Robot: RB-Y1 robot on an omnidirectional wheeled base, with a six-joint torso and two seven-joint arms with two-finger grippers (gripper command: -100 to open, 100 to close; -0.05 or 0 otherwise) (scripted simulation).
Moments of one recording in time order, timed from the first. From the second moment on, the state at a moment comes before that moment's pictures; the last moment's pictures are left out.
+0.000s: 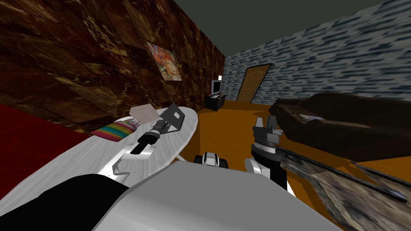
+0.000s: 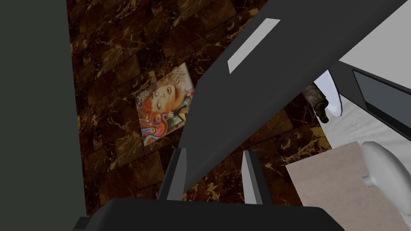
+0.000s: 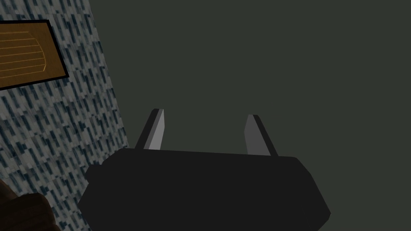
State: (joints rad) left arm 0.57 0.62 0.38 -2.20 -0.02 0.23 0.25; right arm 0.53 0.00 0.03 -2.31 -0.07 -0.57 0.16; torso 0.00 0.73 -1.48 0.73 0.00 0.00
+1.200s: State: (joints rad) left arm 0.46 0.44 0.31 -2.05 0.14 0.14 0.40; right arm 0.53 0.00 0.03 -2.31 -0.07 -0.57 0.16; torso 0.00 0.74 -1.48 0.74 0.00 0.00
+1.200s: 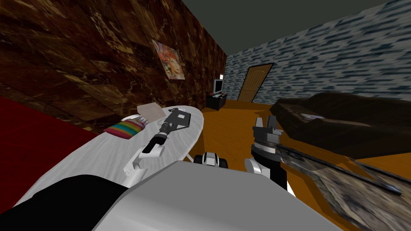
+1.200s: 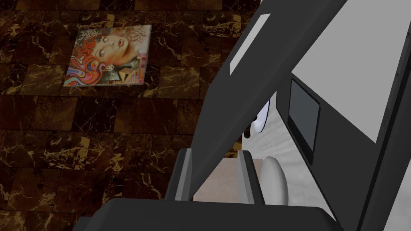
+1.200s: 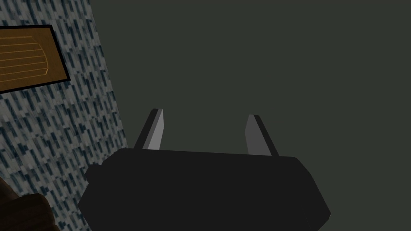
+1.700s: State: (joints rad) left arm 0.48 0.42 0.31 -2.08 0.19 0.14 0.44; right arm 0.53 0.00 0.03 -2.31 -0.07 -0.57 0.16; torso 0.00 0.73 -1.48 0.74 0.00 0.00
